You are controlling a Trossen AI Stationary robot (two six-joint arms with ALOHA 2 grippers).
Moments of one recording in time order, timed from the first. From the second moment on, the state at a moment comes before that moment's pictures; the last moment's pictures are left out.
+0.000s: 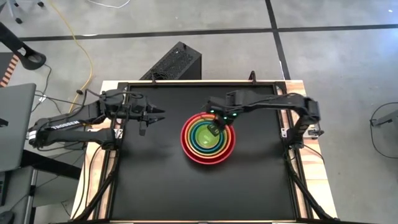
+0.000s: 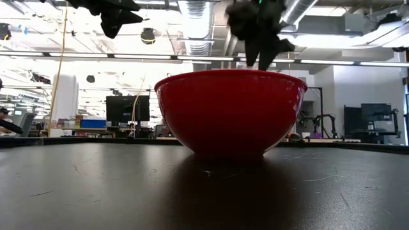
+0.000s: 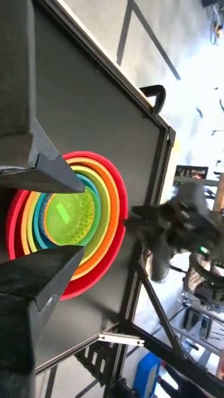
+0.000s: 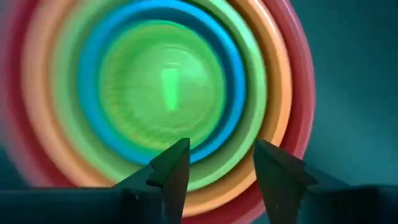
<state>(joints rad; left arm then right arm) 0.29 0.73 0.75 -0.22 0.19 -0.14 -0.11 1.72 1.64 -1.22 -0.02 0.73</state>
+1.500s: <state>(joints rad) 0.17 0.00 0.01 0.20 -0.24 -0.47 -0.46 0.59 0.15 0.34 -0.54 0.32</state>
